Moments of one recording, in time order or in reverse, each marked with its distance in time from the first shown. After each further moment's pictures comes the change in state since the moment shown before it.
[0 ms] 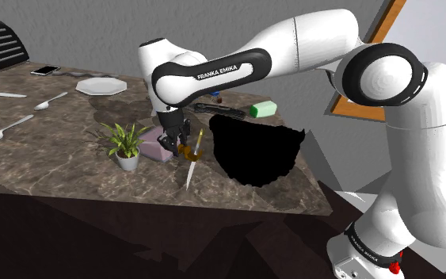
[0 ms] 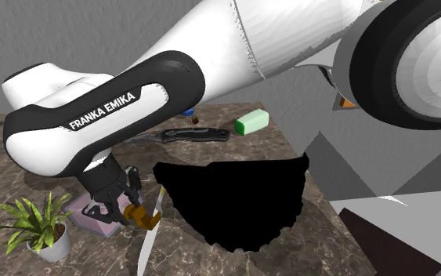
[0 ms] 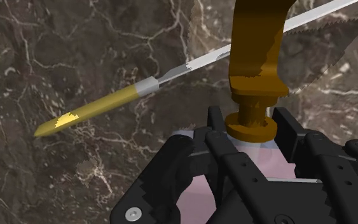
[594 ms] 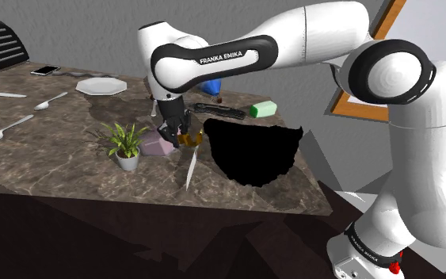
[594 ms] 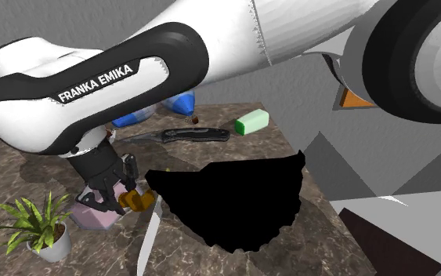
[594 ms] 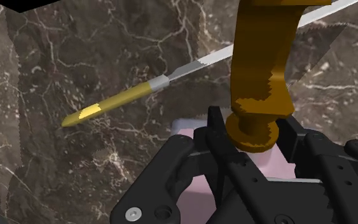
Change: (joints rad) arm 0.000 -0.030 0.004 0.046 0.009 -0.074 -0.011
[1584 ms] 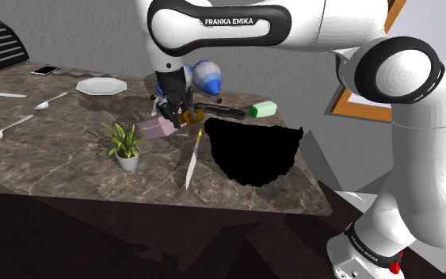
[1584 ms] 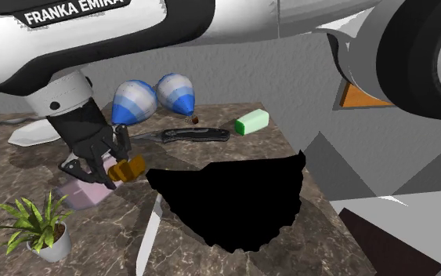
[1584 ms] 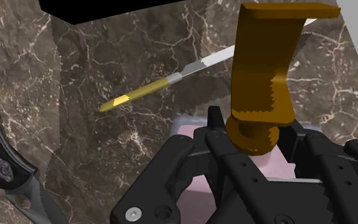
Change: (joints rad) arm 0.013 -0.025 0.005 0.164 0.009 -0.186 -0.022
